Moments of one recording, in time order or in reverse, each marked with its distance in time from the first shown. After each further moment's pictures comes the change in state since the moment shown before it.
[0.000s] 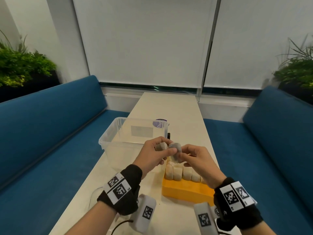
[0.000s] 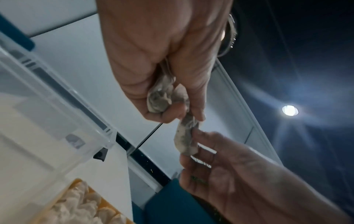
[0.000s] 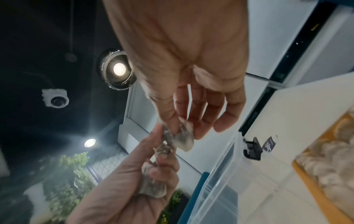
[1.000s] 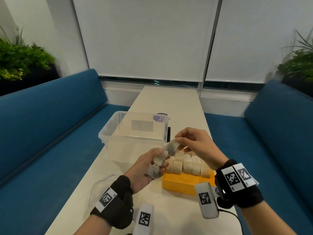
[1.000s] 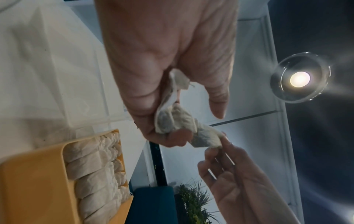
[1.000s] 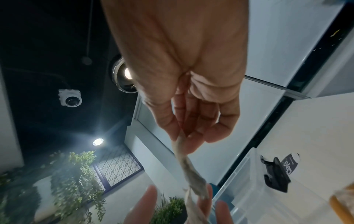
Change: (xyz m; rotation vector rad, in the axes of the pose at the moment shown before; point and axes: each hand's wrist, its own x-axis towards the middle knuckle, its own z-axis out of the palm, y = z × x) left_hand -0.025 -0.033 -0.004 -0.589 -0.058 -0.410; right_hand 0.016 -0.021 -0.010 -0.056 -0.066 -0.051
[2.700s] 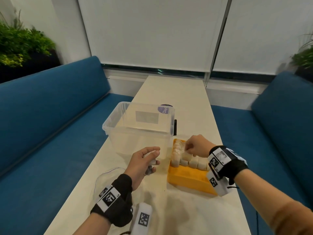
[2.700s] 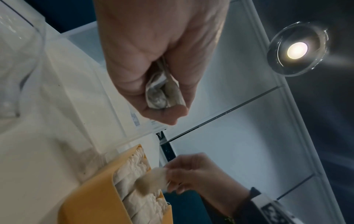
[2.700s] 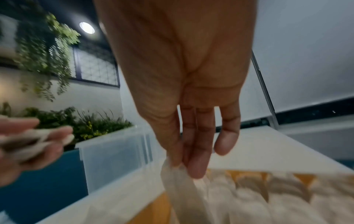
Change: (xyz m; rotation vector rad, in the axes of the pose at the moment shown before) left_hand 0.009 -0.014 -0.038 0.193 0.265 0.154; right_hand 0.070 0.080 0.005 -0.921 -0.338 0.167
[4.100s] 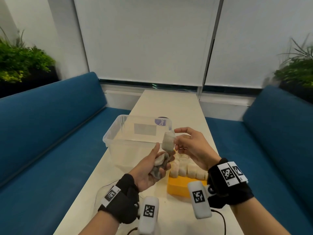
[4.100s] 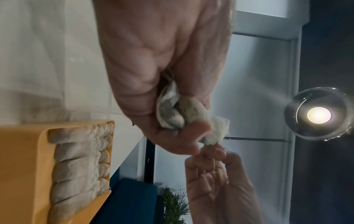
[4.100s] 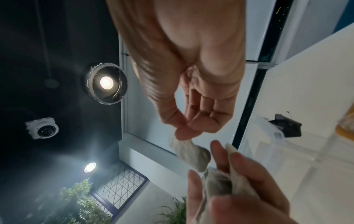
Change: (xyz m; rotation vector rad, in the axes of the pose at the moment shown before) left_hand -0.007 0.038 0.020 -0.305 -0.267 -0.312; right_hand -0.068 -0.079 -0.033 1.291 0.293 -0.095
